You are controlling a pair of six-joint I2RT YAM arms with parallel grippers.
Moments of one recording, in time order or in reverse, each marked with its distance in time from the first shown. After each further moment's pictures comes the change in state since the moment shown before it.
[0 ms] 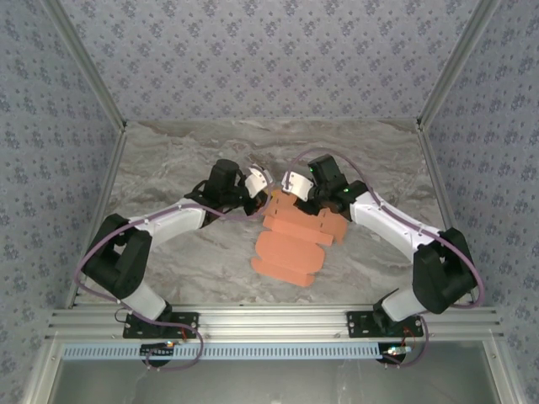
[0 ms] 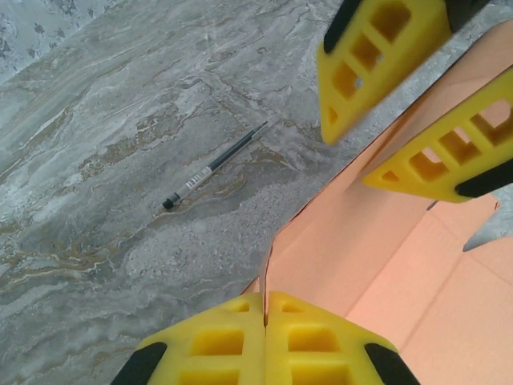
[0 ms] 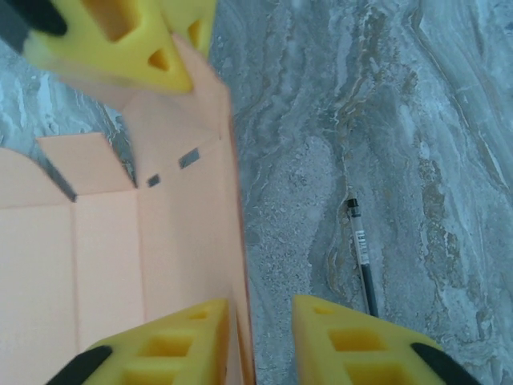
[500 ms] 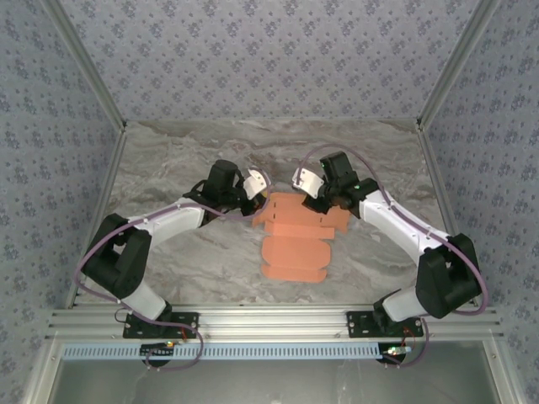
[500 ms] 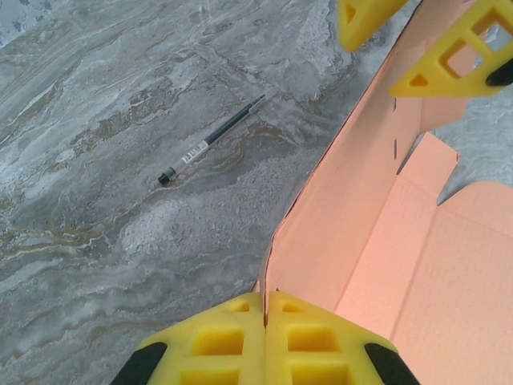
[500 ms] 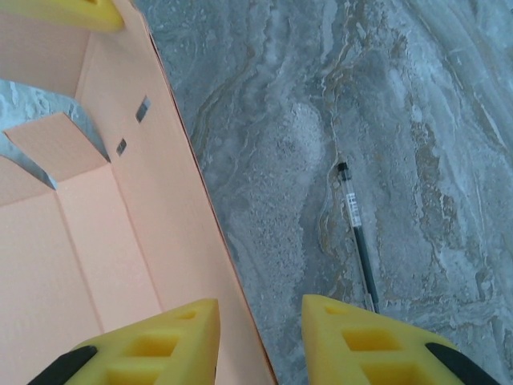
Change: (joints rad) left arm 0.016 0.000 0.000 -0.058 0.006 0.043; right arm -0.086 -0.030 -0.002 -0.080 -0.056 -0.009
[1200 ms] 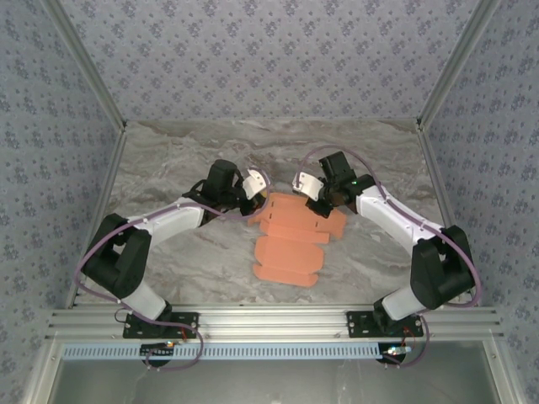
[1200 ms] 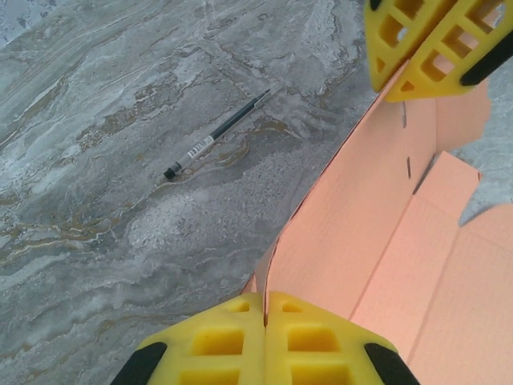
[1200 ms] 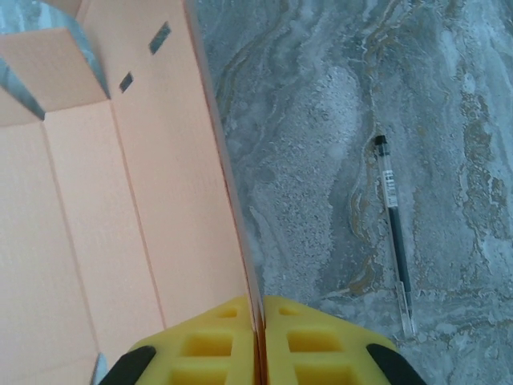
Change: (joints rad) left arm 0.006 0.000 0.001 -0.006 -0.008 0.009; right arm -0.012 0.061 0.028 -0.067 -0.025 -0.049
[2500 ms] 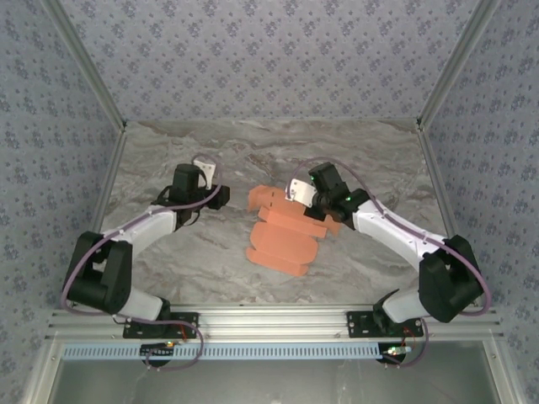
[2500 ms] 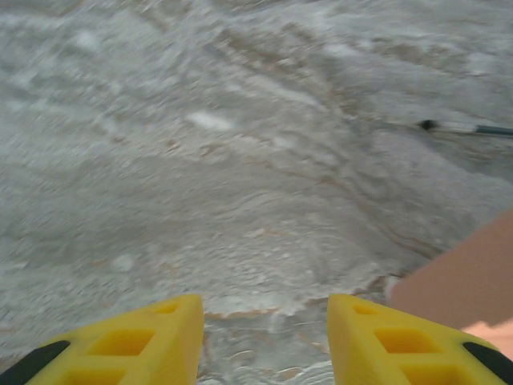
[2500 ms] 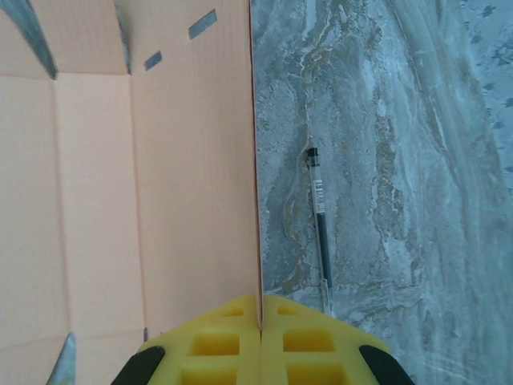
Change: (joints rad) left arm 0.249 -0.121 -0.138 -0.059 -0.279 -0.552; right arm 0.145 -0.085 -0.123 0.194 0.298 -0.052
